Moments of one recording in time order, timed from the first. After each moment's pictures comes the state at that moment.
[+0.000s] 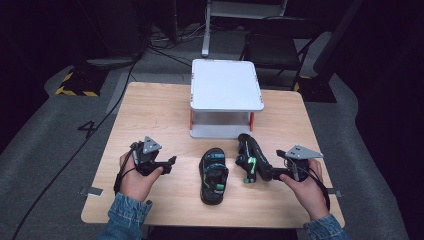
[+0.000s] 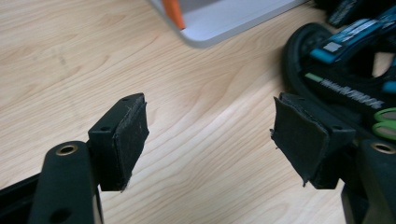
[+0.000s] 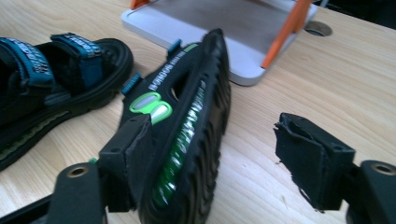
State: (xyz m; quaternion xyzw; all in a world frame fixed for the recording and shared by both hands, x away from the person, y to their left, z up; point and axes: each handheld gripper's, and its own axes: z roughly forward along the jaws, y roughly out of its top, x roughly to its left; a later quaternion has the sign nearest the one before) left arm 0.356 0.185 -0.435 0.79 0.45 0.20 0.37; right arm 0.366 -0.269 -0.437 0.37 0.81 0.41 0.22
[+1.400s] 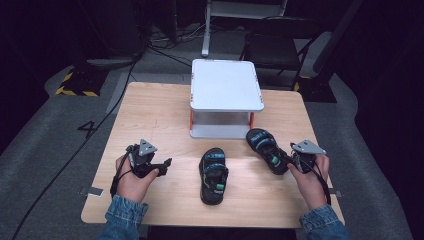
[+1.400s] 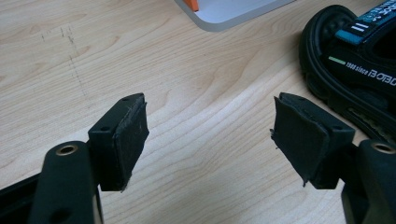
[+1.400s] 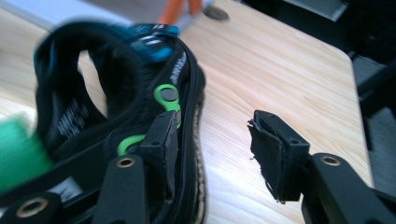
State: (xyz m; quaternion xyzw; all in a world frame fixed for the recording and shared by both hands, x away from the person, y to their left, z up) left arm 0.356 0.194 -0.447 0.79 0.46 0.19 0.36; right arm 0.394 -0.304 -0.456 0.42 0.77 0.33 0.35
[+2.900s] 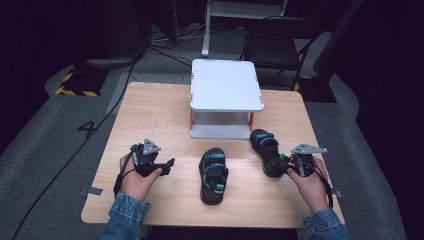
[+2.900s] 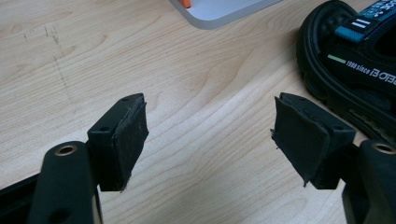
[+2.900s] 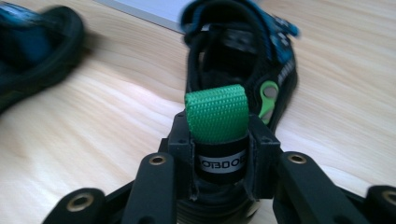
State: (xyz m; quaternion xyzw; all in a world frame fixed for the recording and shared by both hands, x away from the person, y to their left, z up) left arm 0.362 0.187 -0.453 0.79 0.45 0.18 0.36; right arm 0.382 -0.295 -0.453 0.43 0.80 0.38 0.17
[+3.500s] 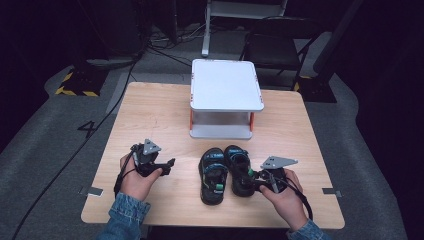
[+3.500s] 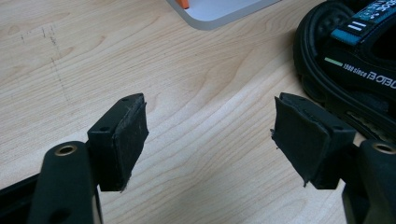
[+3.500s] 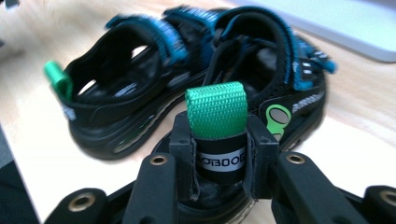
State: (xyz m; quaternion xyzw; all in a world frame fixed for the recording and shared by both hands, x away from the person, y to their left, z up) left arm 0.362 0.186 -0.453 0.79 0.45 0.18 0.37; right arm 0.333 -0.206 -0.443 0.35 0.84 0.40 0.10
